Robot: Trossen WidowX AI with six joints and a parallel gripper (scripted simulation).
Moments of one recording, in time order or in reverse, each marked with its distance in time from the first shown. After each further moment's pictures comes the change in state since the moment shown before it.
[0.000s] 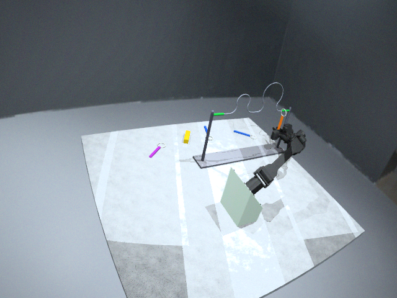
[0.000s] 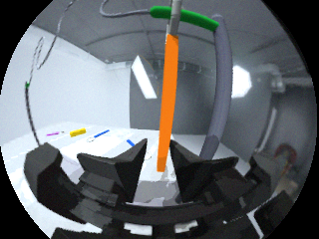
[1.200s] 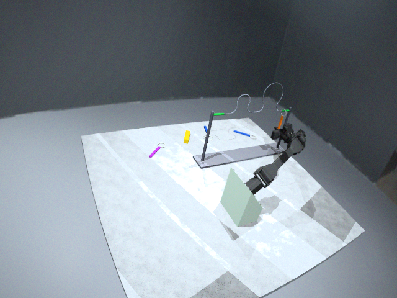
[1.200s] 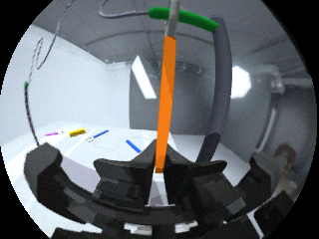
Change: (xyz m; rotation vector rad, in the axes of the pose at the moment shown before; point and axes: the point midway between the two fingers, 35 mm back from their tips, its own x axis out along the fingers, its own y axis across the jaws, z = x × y) arm 0.001 -0.002 0.002 -0.004 -0.002 -0.004
